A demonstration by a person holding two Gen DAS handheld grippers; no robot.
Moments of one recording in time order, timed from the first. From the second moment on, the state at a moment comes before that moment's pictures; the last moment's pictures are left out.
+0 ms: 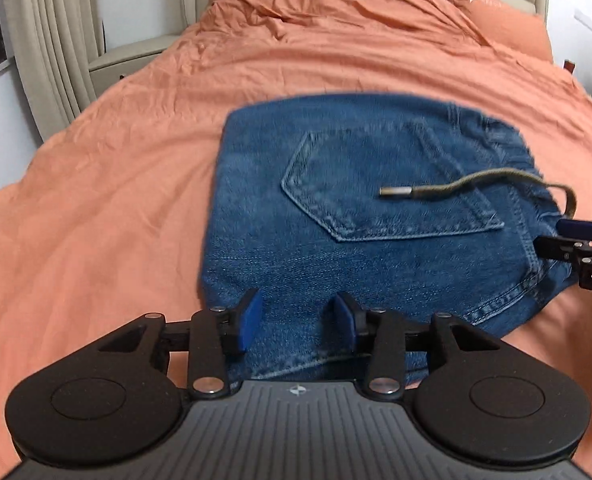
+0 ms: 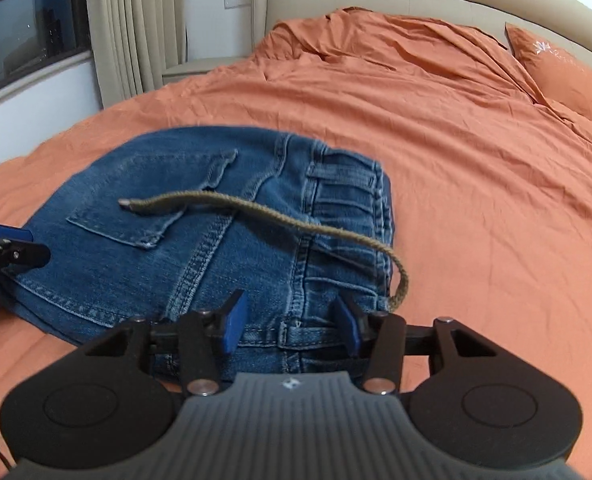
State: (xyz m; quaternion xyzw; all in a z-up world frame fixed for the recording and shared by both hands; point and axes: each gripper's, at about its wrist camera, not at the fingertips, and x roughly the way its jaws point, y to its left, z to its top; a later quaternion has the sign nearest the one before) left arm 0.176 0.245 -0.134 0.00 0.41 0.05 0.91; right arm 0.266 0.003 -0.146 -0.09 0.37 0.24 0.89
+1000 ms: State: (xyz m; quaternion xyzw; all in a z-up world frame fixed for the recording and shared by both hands) left arm 0.006 0.182 0.063 0.06 0.25 0.10 0.96; right arm 0.114 -0.062 0.040 -0.04 0.26 0.23 0.94
